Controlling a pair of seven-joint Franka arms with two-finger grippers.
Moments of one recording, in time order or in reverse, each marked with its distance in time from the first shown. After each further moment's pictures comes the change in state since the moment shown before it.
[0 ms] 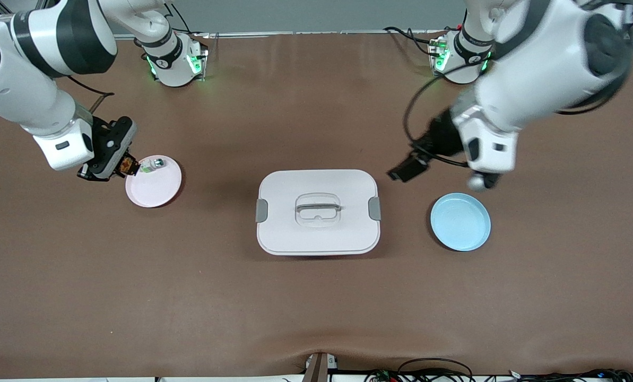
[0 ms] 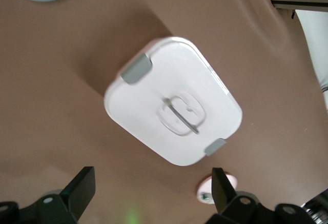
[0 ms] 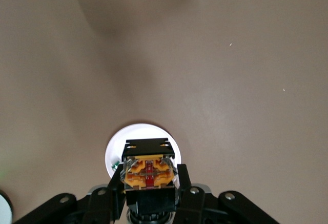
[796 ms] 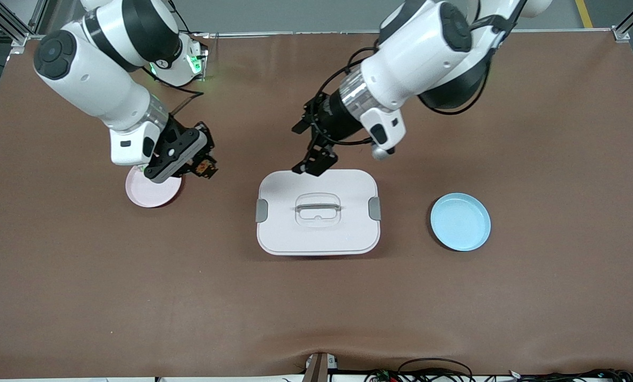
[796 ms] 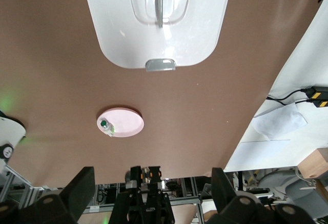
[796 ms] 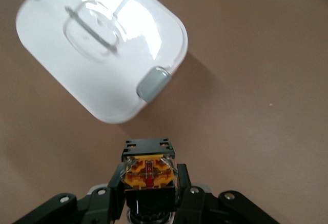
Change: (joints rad) left arm -0.321 0.080 -0.003 -0.001 -0.114 0.451 -0.925; right arm 0.212 0.081 0.006 0.108 0.208 0.083 0.569
